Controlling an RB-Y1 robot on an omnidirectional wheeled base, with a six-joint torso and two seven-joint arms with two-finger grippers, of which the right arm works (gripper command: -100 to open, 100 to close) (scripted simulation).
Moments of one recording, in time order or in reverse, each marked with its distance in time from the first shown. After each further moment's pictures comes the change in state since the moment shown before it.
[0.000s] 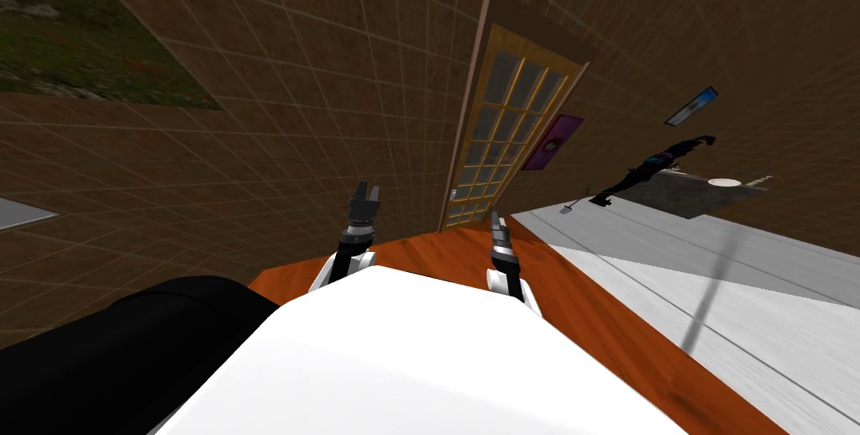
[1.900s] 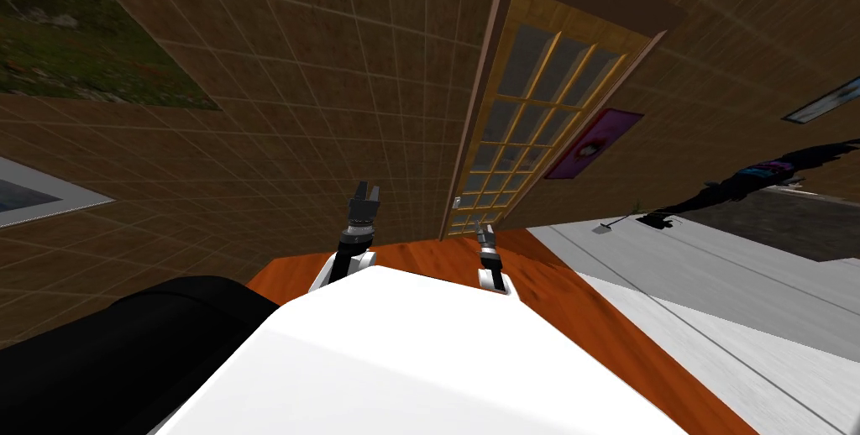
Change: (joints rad) arm -0.191 0.004 -0.041 0.488 0.109 -0.119 0.335
